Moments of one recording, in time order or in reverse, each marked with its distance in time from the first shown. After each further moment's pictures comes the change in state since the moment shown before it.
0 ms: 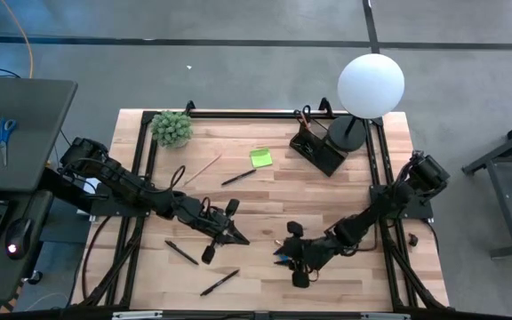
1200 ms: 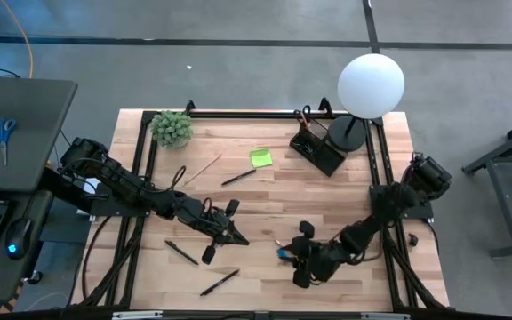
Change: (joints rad) left arm 0.001 0.000 0.000 -0.039 0.001 -0.003; right arm 0.097 0.001 0.002 -0.157 0.283 0.241
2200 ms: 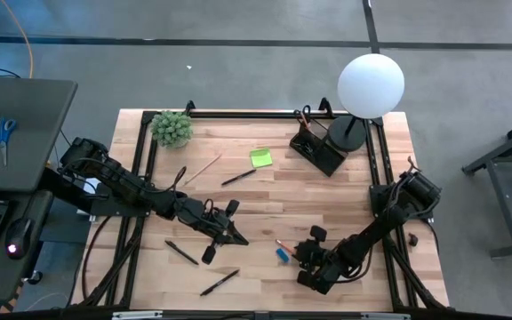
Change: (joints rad) left arm 0.000 0.000 0.000 -0.038 -0.002 0.000; right arm 0.071 0.172 0.002 -0.237 0.056 0.249
